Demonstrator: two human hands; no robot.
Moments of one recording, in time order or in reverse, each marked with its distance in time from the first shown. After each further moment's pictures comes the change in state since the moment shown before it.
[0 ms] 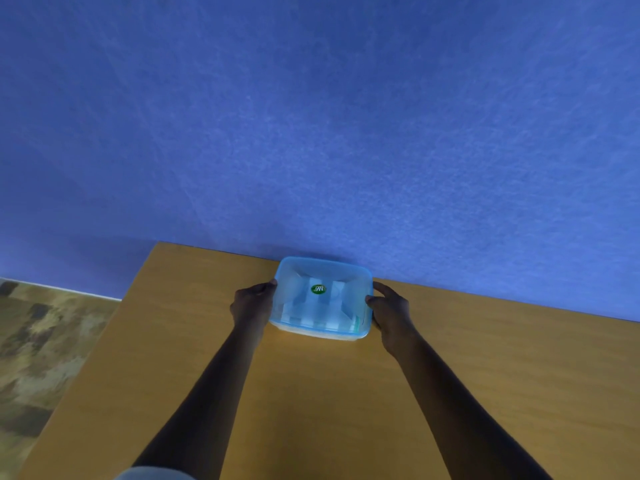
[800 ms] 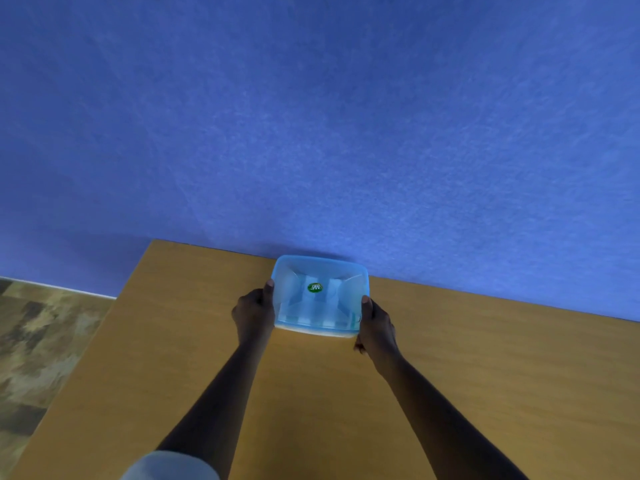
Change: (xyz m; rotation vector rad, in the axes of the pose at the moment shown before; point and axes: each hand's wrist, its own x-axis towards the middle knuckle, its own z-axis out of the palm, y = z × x) left_hand -0.022 -0.014 0.006 0.165 0.074 0.314; right_hand -0.037 0.027 0.002 -0.382 -0.015 -0.207
